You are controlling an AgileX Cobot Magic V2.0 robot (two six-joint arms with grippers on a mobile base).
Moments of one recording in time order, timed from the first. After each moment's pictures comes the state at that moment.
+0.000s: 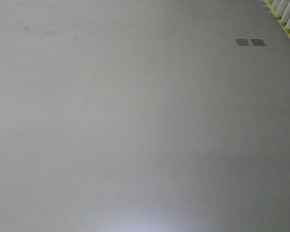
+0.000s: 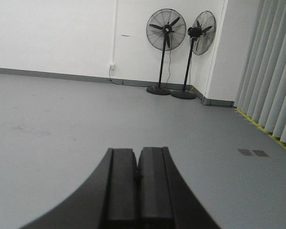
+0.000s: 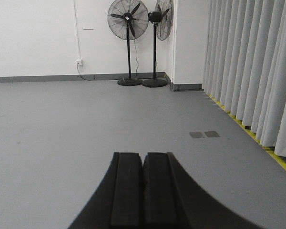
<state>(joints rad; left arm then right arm) -0.06 -0.01 0.03 -0.03 0.05 -0.08 -0.09 -0.01 0.03 -0.01 0.10 0.05</state>
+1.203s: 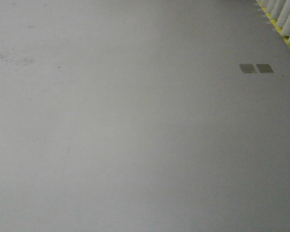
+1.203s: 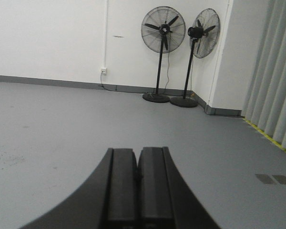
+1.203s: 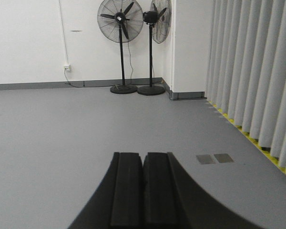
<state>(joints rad) -0.06 -0.01 0.03 -0.03 0.05 -0.08 -0.09 -0.01 0.03 -0.01 0.10 0.05</state>
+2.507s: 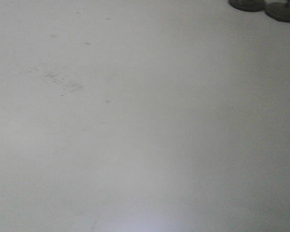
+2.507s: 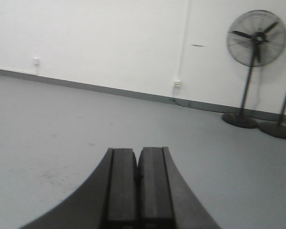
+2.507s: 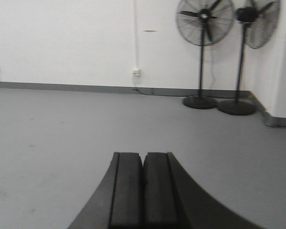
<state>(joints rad) -0.06 -0.01 0.03 -0.03 0.05 -0.08 -0.09 -0.01 0.03 -0.01 0.10 0.05</state>
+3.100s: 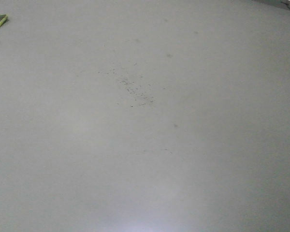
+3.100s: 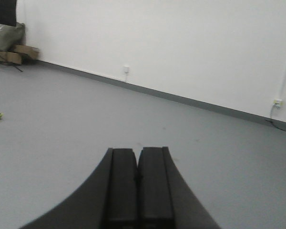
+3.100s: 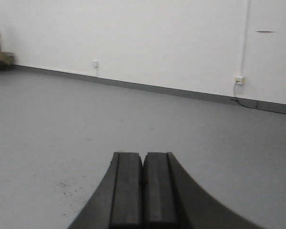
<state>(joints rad) -0.06 -0.01 0.03 -0.03 0.05 -0.08 -0.09 -0.01 0.03 -0.01 0.10 0.05</state>
